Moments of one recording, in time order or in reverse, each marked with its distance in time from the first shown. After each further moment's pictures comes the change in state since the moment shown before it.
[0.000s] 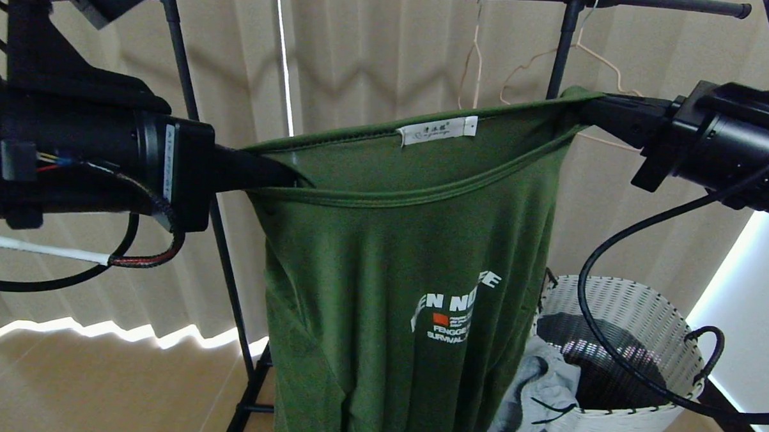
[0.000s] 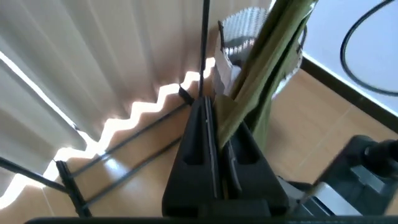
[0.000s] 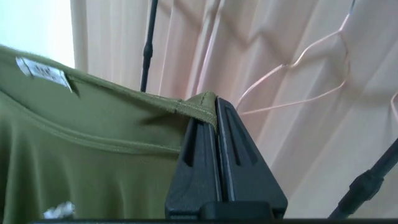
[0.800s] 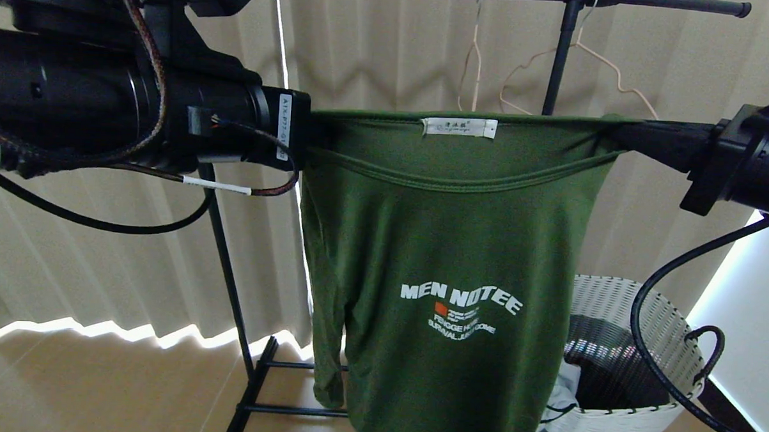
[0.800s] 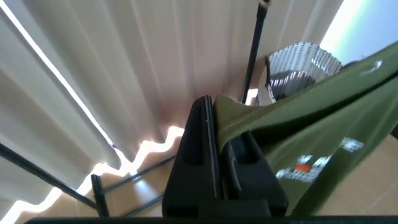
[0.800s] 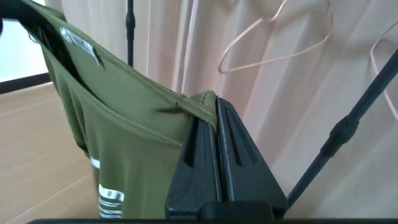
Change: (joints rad) left arm 0.002 0.186 -0.111 -0.161 0.201 0.021; right arm -0.043 -0.107 0.016 0.221 -0.054 0.000
